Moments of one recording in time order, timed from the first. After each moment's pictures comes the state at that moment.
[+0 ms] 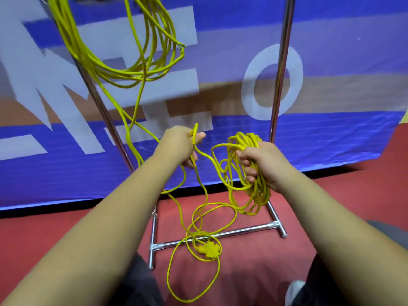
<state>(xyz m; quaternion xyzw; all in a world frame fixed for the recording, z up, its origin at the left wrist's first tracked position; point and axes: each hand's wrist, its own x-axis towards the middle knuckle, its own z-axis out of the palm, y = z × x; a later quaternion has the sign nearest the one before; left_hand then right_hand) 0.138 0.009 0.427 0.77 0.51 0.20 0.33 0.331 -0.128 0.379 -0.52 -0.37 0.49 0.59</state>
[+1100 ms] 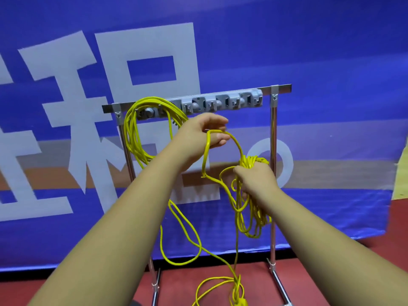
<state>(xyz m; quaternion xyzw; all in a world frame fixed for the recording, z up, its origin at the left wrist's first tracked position) 0.147 -0.058 0.652 0.74 0.18 0.44 0.48 0.310 -0.116 0.542 -0.68 -0.44 0.16 0.56</state>
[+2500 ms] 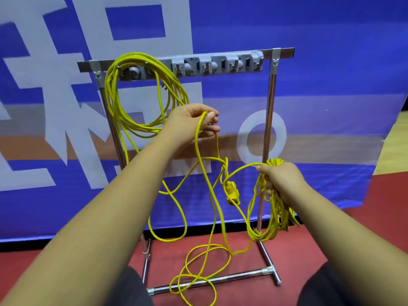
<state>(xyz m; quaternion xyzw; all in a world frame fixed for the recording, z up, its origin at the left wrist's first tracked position) 0.147 -0.025 0.593 0.73 0.23 0.42 0.48 0.375 -0.146 0.460 -0.70 -0.30 0.29 0.58</state>
